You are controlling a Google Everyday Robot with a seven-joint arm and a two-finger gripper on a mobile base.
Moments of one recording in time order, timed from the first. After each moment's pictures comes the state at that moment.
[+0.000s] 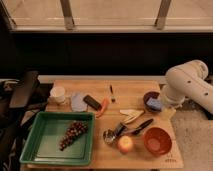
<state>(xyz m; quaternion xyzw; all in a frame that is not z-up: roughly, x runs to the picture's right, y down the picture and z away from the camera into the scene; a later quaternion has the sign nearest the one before) 0.286 0.100 0.684 -0.28 0.02 0.02 0.96</state>
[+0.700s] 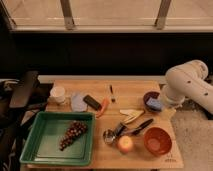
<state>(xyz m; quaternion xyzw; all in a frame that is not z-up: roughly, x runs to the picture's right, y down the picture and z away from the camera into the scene) 0.285 0.097 0.683 -0.27 0.02 0.02 0.96</state>
